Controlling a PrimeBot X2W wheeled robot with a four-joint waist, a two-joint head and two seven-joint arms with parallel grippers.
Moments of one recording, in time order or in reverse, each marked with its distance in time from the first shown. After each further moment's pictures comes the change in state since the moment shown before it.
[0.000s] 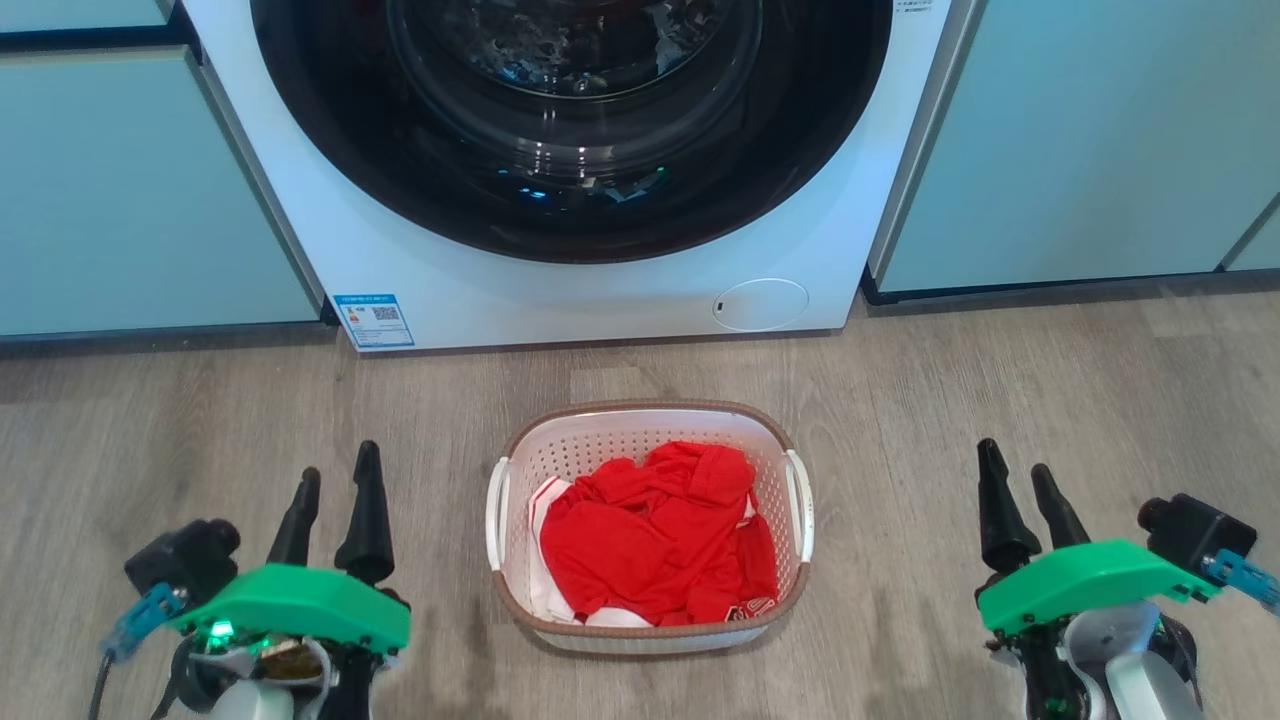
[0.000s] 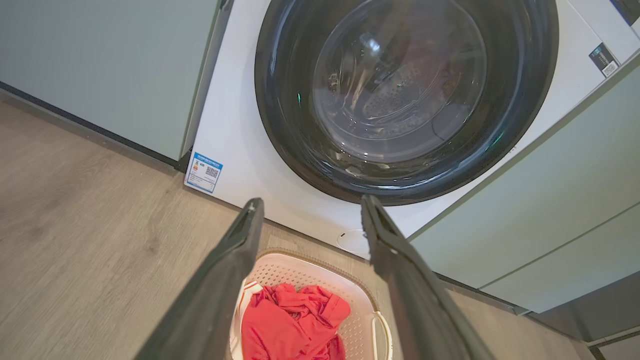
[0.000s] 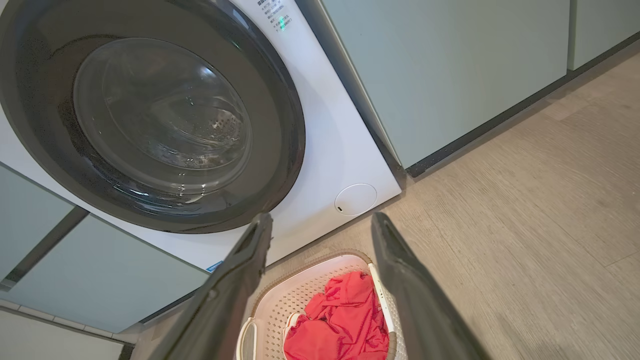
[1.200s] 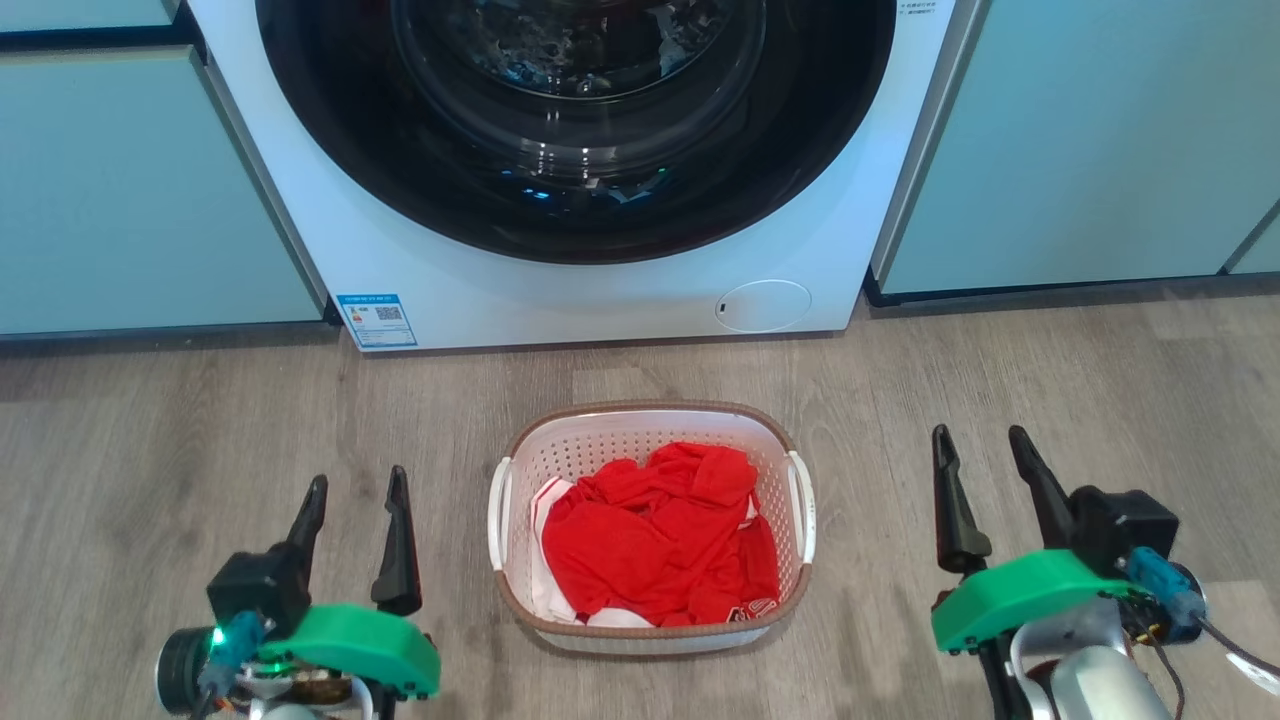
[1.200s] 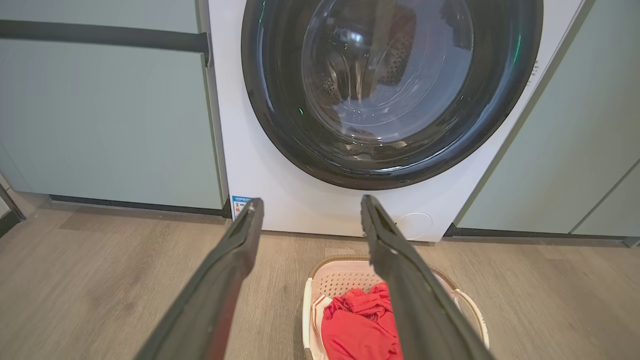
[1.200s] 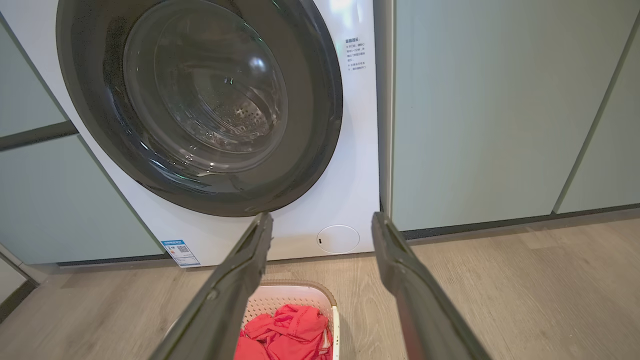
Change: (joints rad) left arm 0.040 0.004 -0.040 0.011 0.409 0.017 -0.107; right arm 0.000 -0.005 0.073 -0.034 -0.435 0.000 -0.107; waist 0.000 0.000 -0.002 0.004
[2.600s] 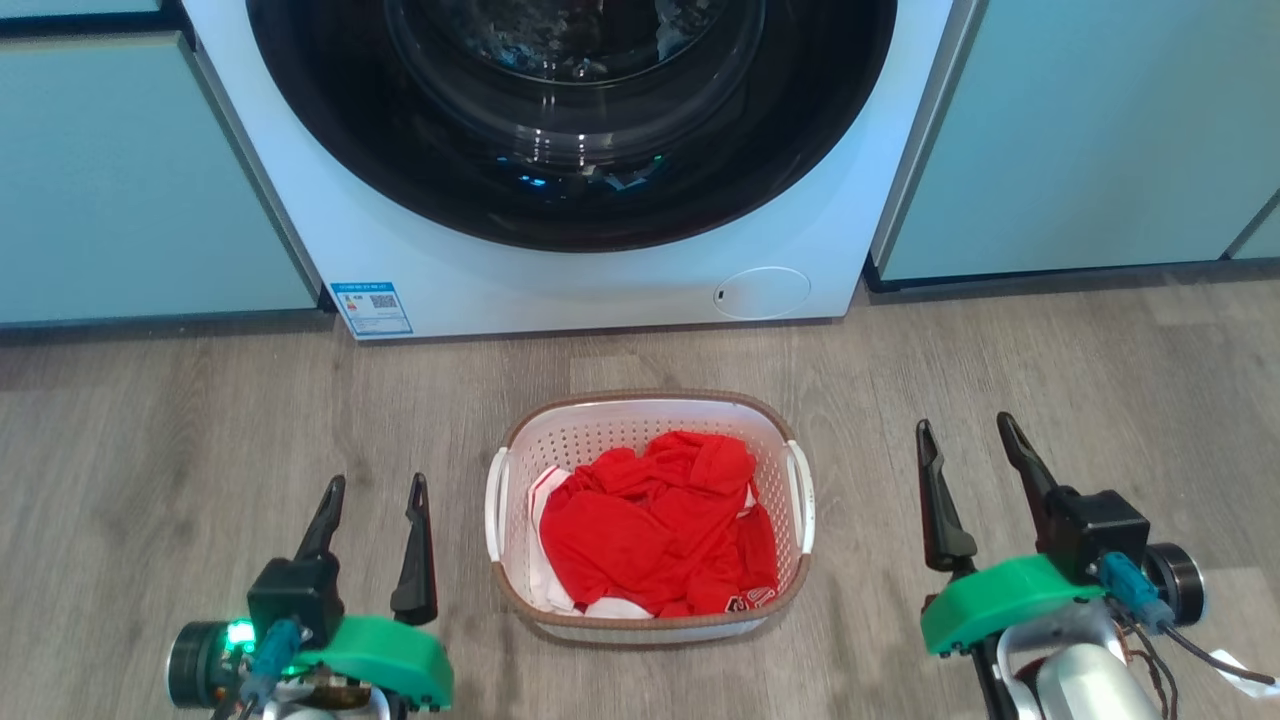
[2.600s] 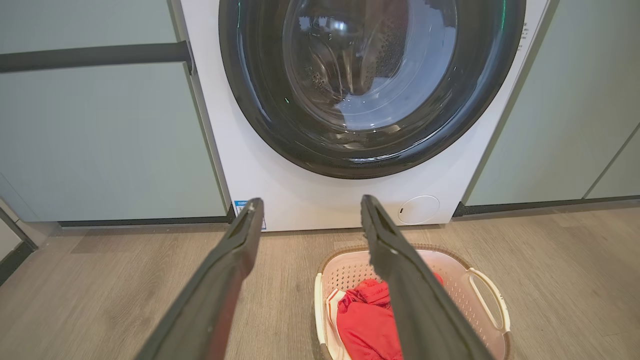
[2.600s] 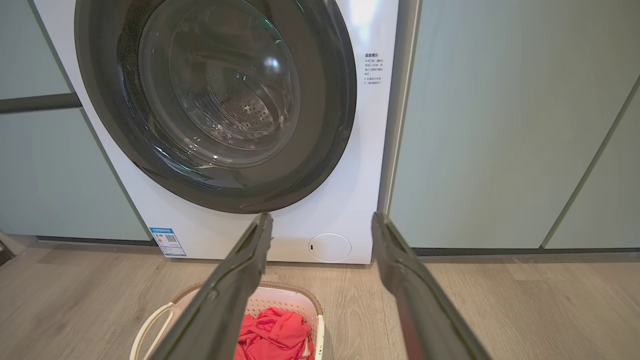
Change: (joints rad) left arm 0.000 0.000 -0.023 0.023 0.120 0.007 -0.036; right arm -0.002 -0.002 0.021 -0.013 -0.131 0.000 -0.032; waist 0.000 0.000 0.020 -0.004
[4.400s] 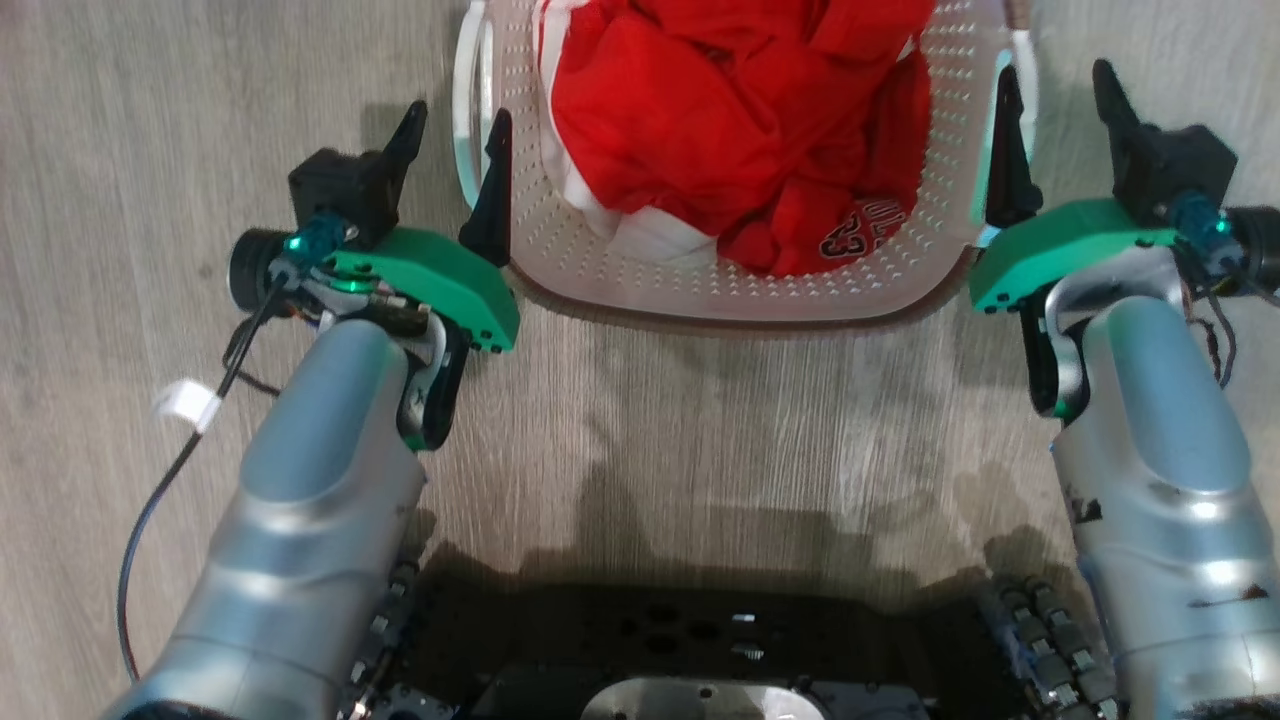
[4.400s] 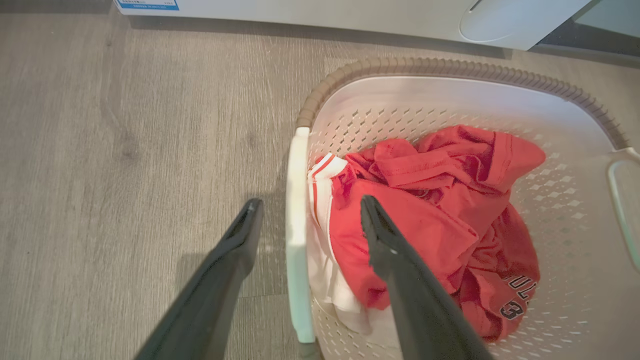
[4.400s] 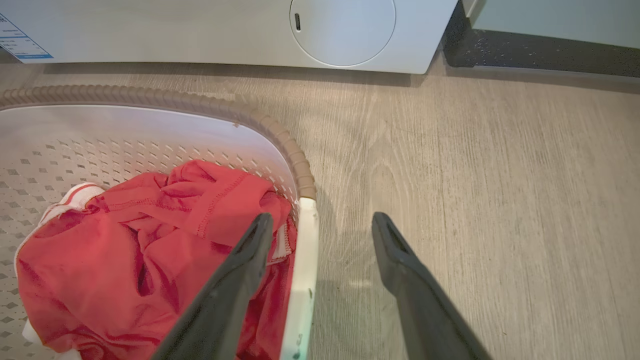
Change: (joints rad) left arm -0.749 -0.017 -0.216 0.454 -0.246 -0.045 0.000; right arm -0.632 -0.020 -0.104 0.371 -0.073 0.000 0.000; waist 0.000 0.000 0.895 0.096
